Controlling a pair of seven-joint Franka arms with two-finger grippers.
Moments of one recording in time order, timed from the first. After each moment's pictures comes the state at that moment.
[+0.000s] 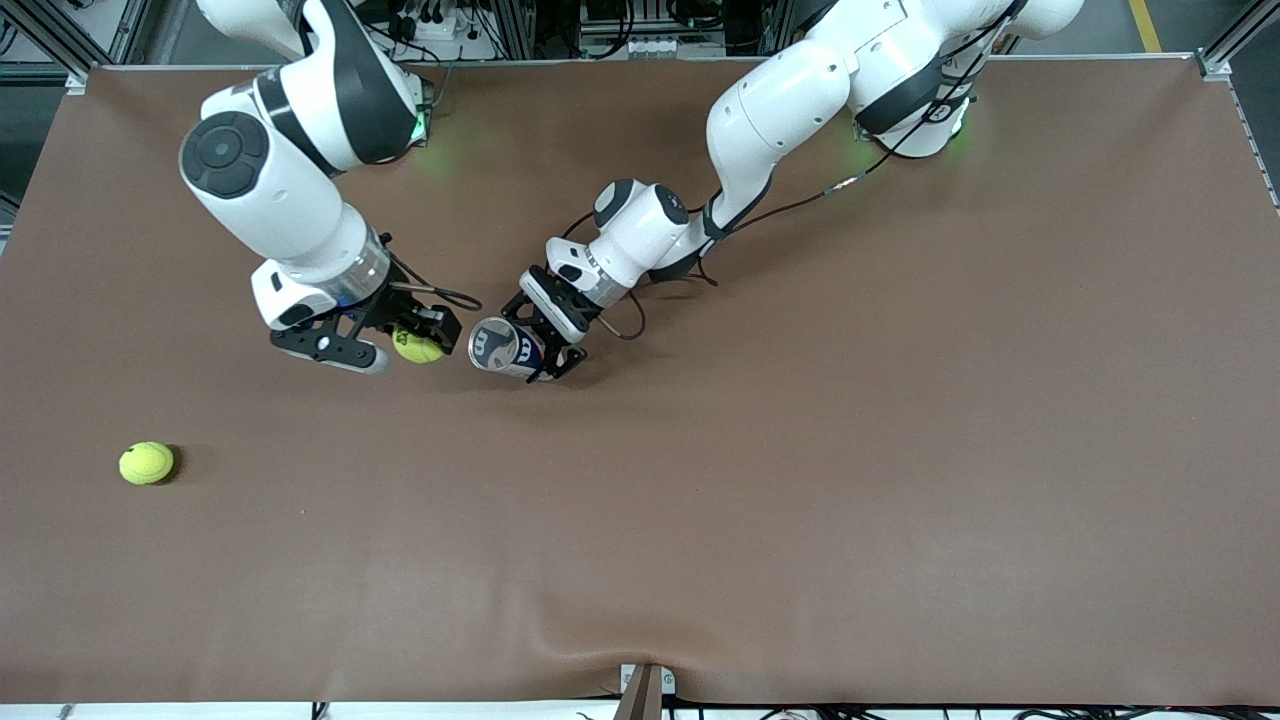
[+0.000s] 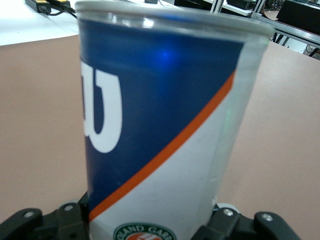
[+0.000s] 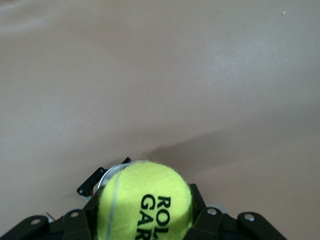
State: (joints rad) left arm -0.73 1.12 -0.48 -1.38 -0.50 3.54 0.61; right arm 0.41 0.13 -0.01 -1.84 0.09 2.04 0.65
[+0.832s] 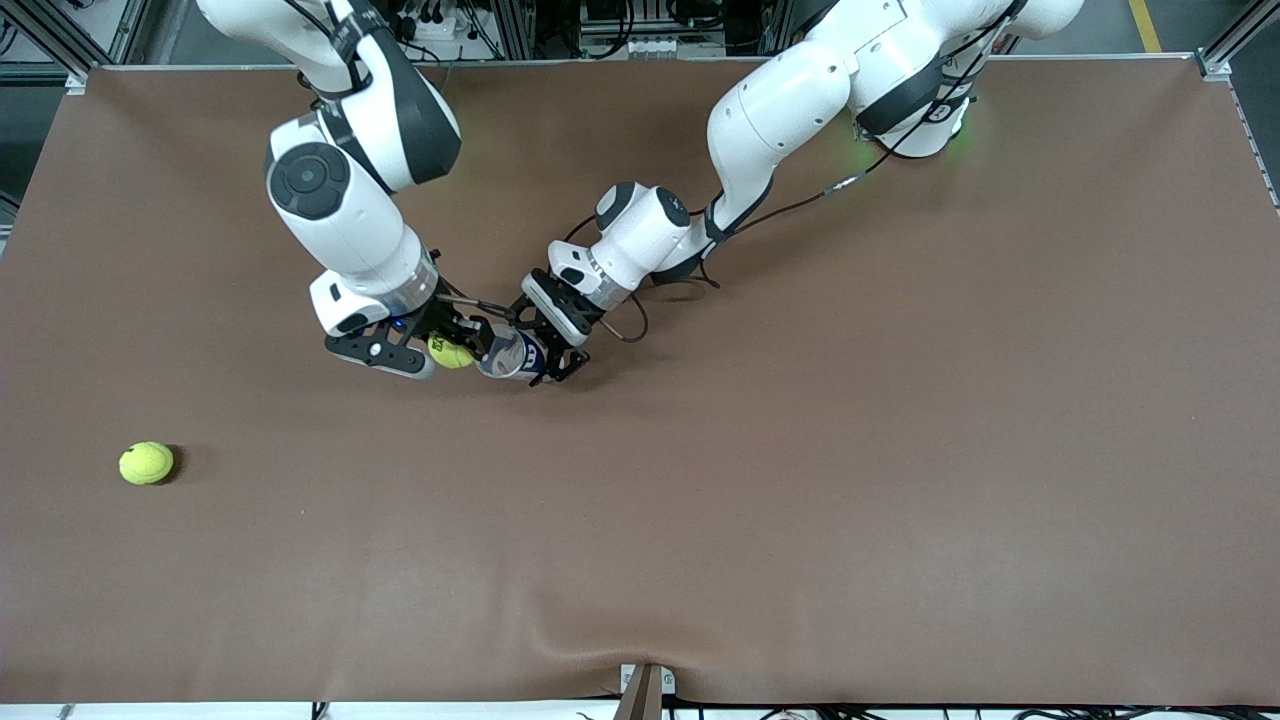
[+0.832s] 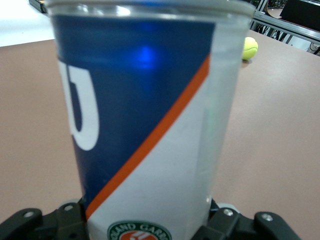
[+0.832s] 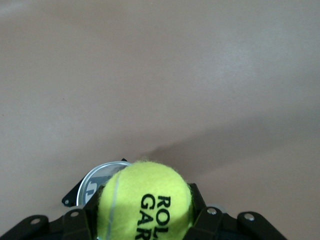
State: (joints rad) left arm -0.73 1.12 -0.46 -1.38 -0.50 3.54 0.61; right arm 0.42 0.18 0.04 -1.92 0.04 2.20 0.74
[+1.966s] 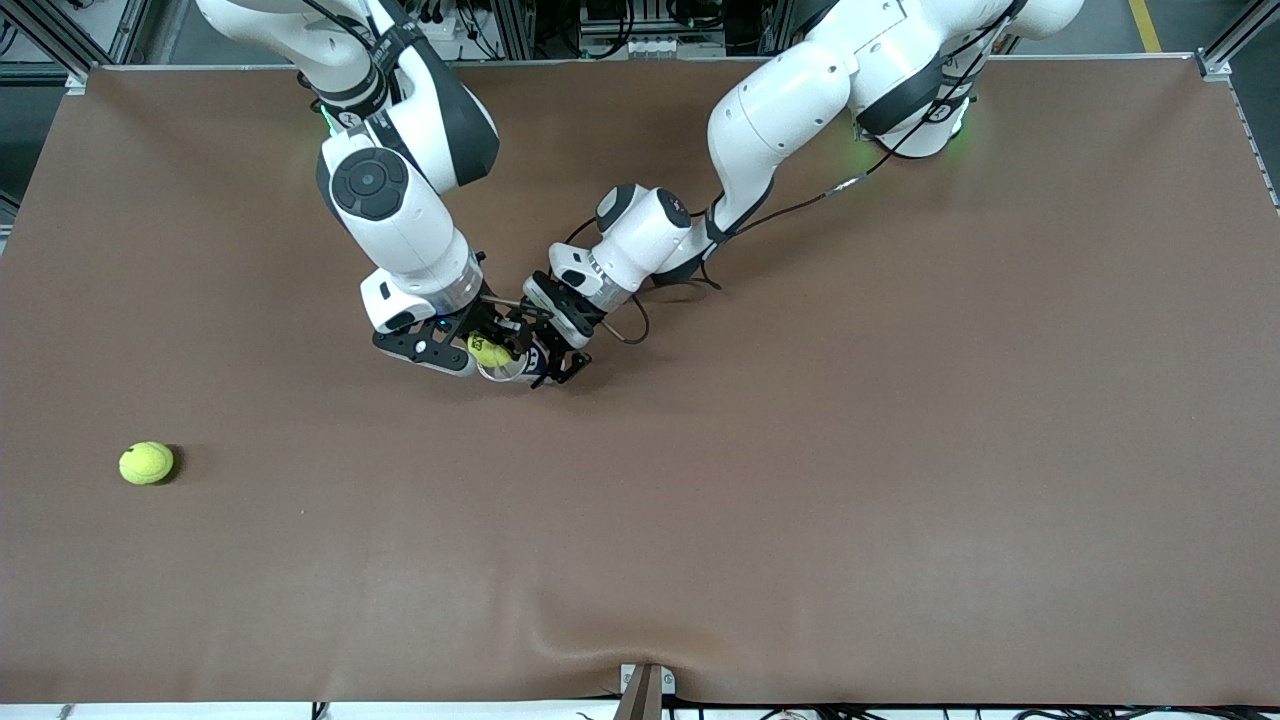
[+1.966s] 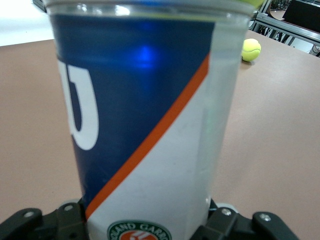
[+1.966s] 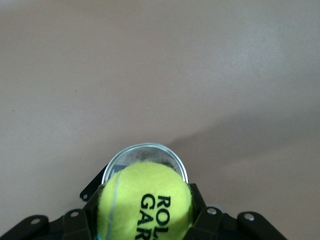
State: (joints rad) left arm -0.73 1.12 -0.46 -1.38 -0.50 3.54 0.59; right arm 0.45 0.23 0.07 -1.92 0.02 2.26 0.83
